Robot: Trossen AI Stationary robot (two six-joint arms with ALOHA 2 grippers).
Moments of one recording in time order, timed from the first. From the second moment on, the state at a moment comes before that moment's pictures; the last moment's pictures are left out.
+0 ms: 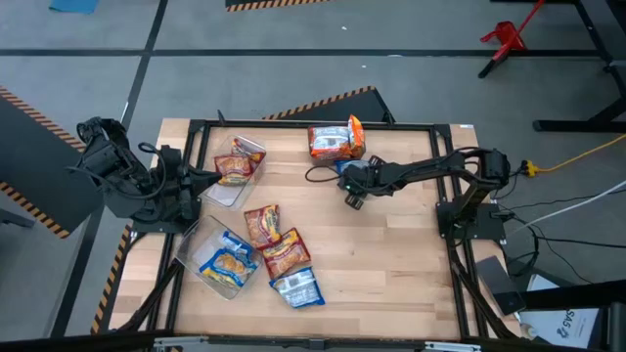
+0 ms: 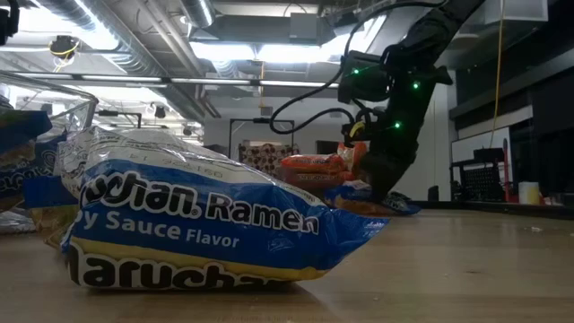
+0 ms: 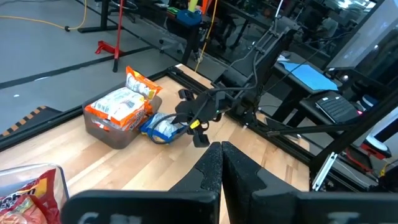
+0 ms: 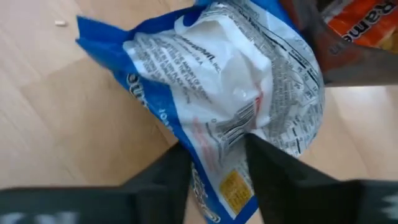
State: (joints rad) left arm -0.83 0.81 1.24 -1.02 -1.12 -0.98; right arm -0.16 1.74 0.95 -0.48 0.43 0.28
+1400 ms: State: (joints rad) left arm -0.83 0.80 1.24 -1.02 -1.14 -0.98; right arm 0.14 2.06 1.72 0.06 -0.10 0.43
